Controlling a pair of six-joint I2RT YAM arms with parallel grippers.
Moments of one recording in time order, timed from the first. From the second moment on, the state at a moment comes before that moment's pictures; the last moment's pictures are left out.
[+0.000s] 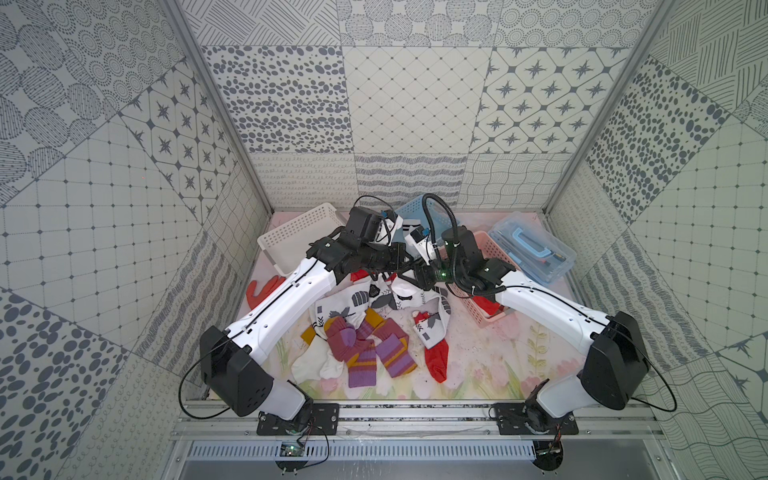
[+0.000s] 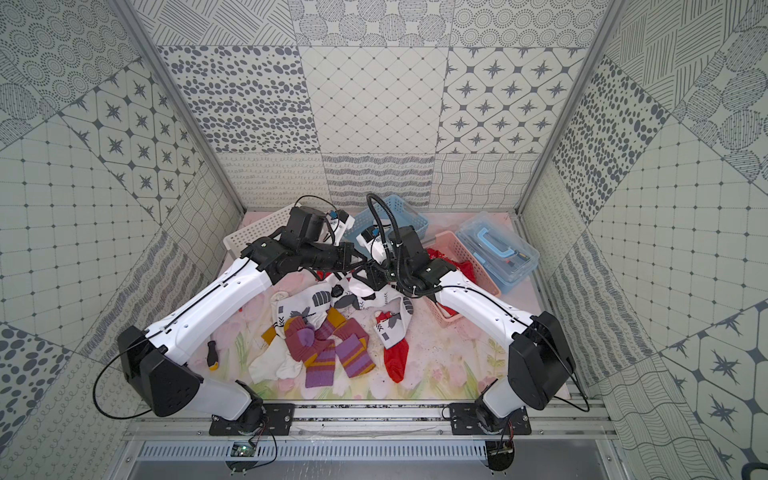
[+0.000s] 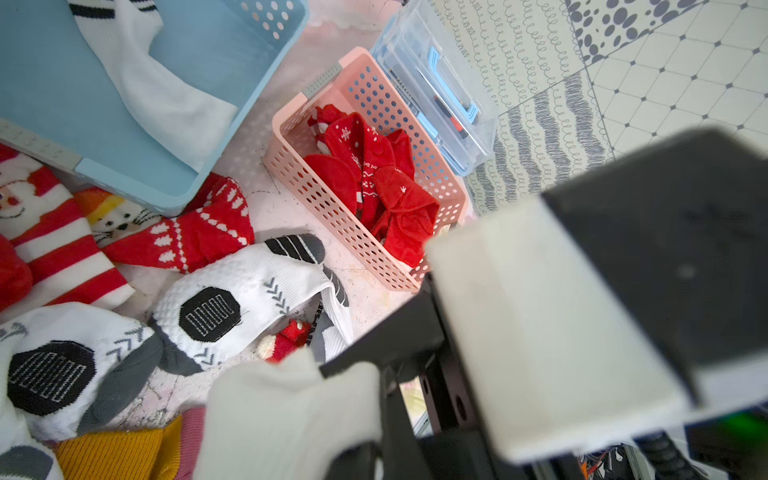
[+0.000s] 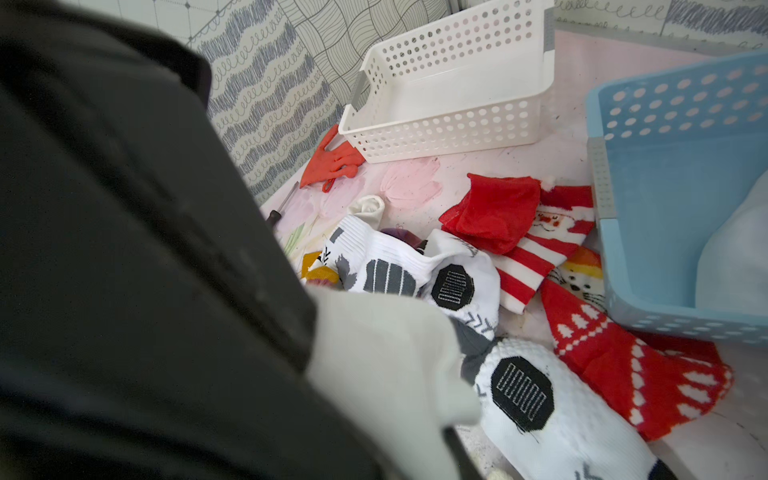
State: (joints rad) left arm -0.61 1.47 1.45 -0.67 0.46 -0.50; right arm 0.68 1.52 1.22 -0.25 -0.50 0.20
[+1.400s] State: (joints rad) left arm -0.49 1.42 1.36 -0.71 0.29 -0.59; right arm 0.47 1.98 1.96 -0.58 -0.35 0.25
